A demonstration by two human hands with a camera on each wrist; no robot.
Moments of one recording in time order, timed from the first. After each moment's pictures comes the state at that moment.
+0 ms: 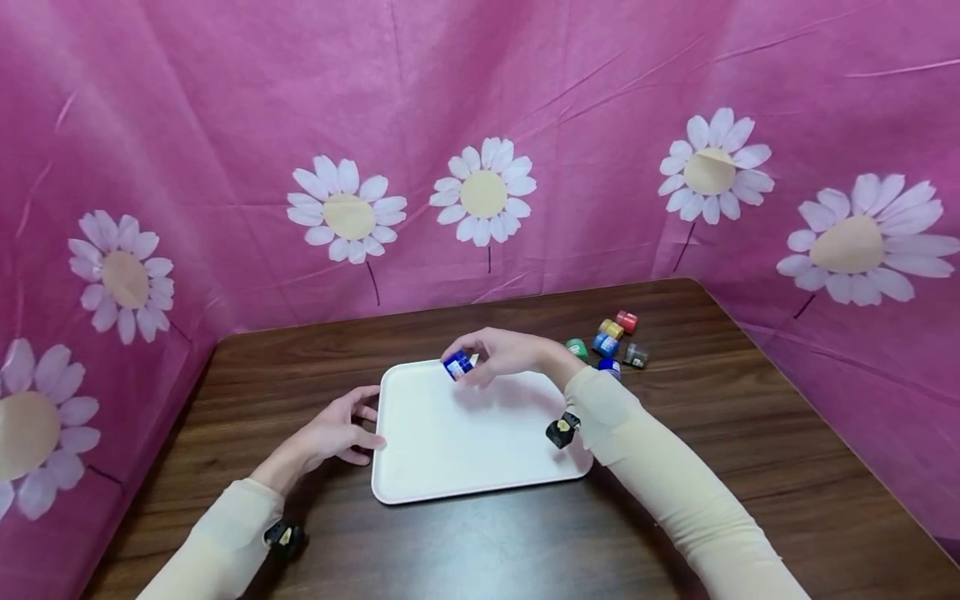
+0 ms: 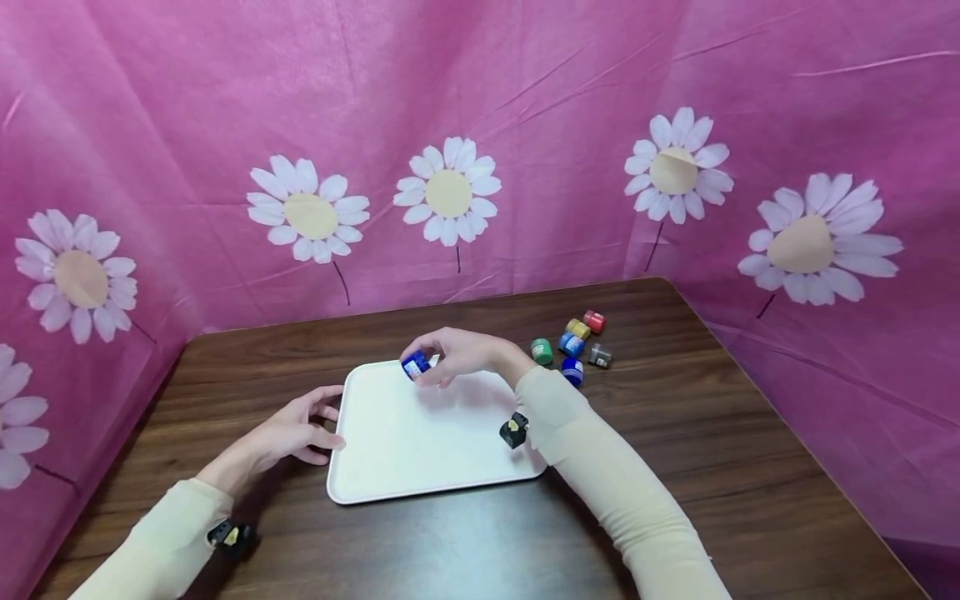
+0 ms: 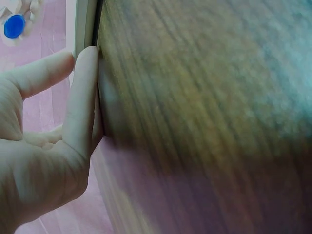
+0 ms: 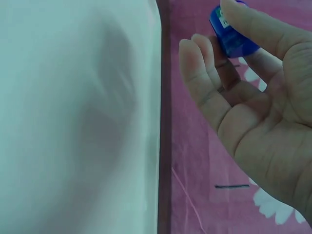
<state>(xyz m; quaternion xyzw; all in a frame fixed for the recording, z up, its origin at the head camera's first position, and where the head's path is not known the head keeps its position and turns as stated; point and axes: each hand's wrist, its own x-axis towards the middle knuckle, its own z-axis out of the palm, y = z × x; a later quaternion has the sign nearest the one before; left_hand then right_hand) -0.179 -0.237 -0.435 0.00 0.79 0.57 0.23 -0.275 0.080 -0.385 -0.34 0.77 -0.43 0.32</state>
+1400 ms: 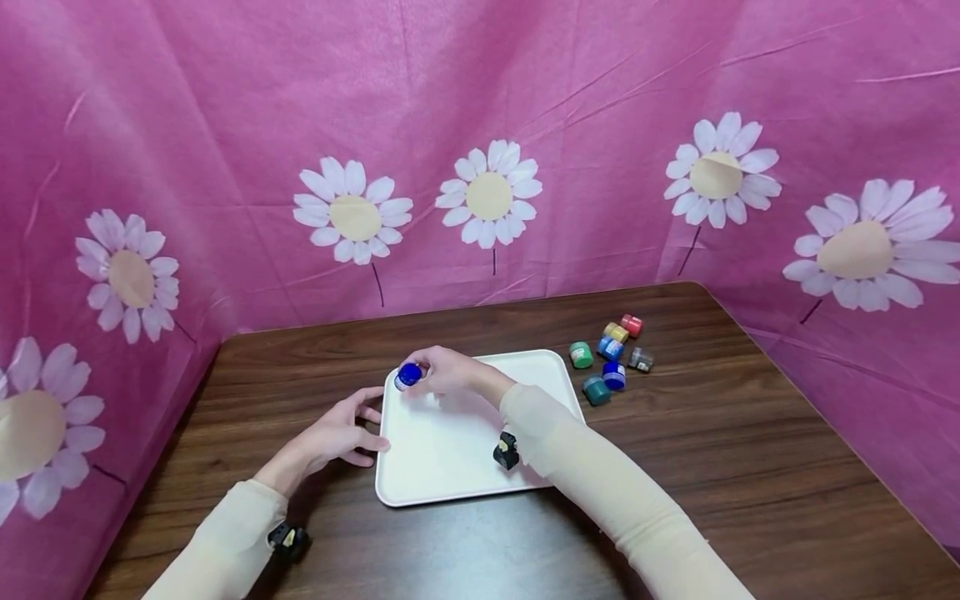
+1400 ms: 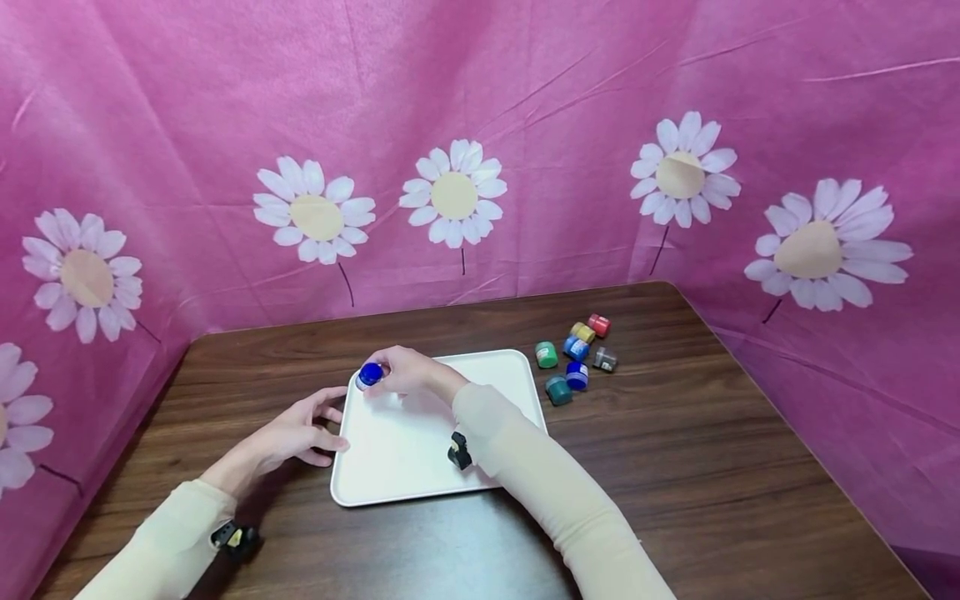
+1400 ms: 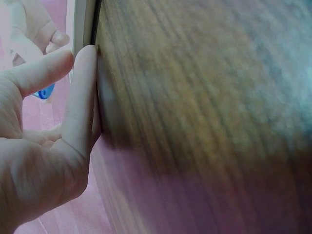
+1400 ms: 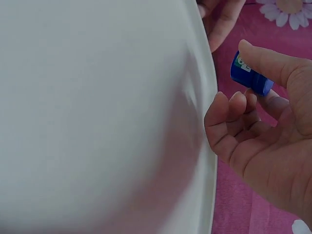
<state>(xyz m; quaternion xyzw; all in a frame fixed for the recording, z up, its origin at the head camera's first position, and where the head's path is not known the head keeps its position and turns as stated) -0.179 -0.238 -0.434 0.00 0.79 0.57 0.24 -0.270 -0.015 -0.420 -0.29 0.82 -0.44 0.24</state>
